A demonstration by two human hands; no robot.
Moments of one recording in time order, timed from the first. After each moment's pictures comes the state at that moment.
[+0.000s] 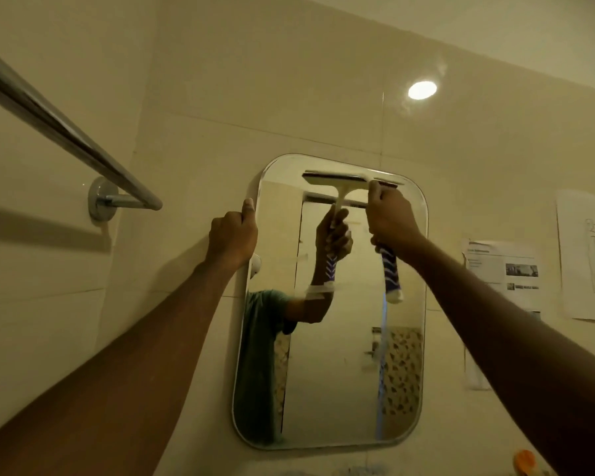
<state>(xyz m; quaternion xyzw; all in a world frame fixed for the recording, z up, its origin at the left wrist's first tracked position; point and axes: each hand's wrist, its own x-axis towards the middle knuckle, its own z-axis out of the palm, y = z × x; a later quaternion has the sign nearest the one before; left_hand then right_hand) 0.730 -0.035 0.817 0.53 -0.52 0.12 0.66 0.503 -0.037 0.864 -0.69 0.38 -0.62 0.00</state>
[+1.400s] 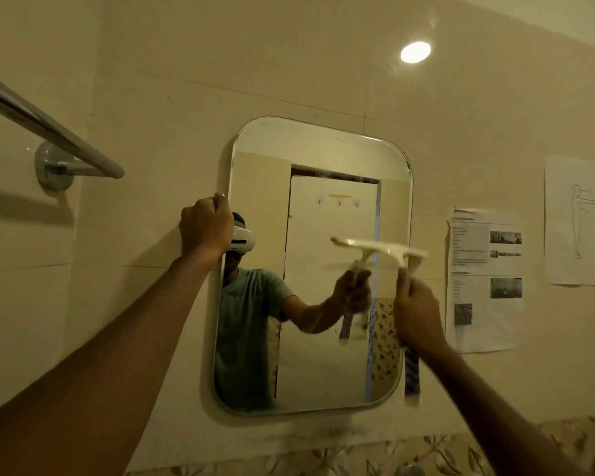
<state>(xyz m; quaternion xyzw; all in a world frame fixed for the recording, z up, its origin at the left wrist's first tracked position) 0.717 -0.035 0.789 0.54 -0.47 0.15 0.68 0.422 -0.080 0.687 -0.65 0.43 -0.62 0.08</state>
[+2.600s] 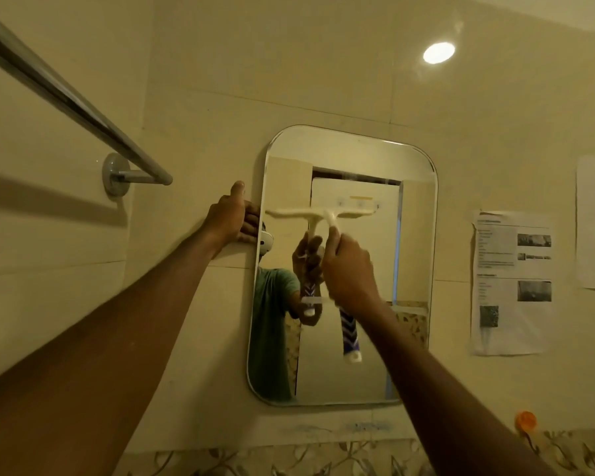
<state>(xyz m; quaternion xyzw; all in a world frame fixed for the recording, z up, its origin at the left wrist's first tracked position) 0.753 -0.013 0.808 0.49 -0.56 -0.17 0.65 0.556 -0.011 0.746 -0.73 0.34 -0.59 0.07</state>
